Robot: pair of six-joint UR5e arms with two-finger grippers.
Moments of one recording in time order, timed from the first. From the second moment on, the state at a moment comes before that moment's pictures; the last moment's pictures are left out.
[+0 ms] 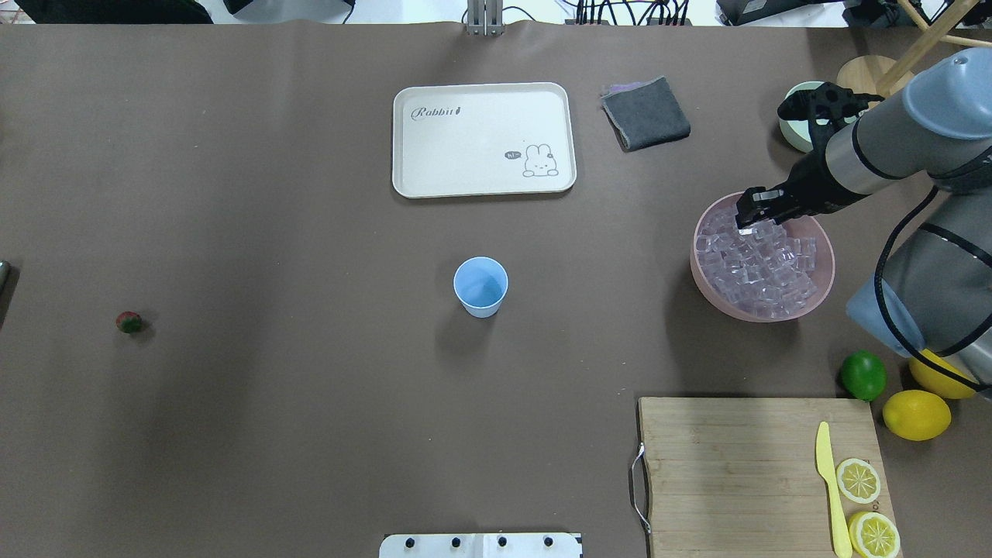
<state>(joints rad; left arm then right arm) -1.59 -1.57 -1.72 -1.66 -2.31 -0.12 0.93 -1.36 1.82 -1.29 2.15 0.80</state>
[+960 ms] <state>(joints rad) -1.59 -1.56 -1.69 -1.65 -2.32 -0.13 0.70 -1.02 1.79 -1.27 2.01 1.01</state>
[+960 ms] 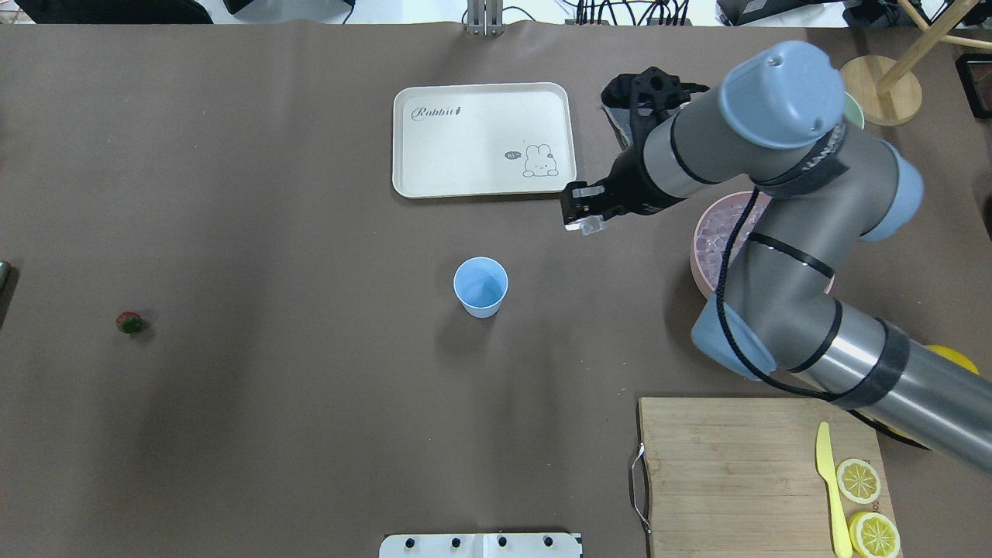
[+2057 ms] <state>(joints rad) -1.59 -1.56 -1.66 -1.66 -2.33 -0.13 0.54 -0.84 1.63 -1.26 1.80 1.01</state>
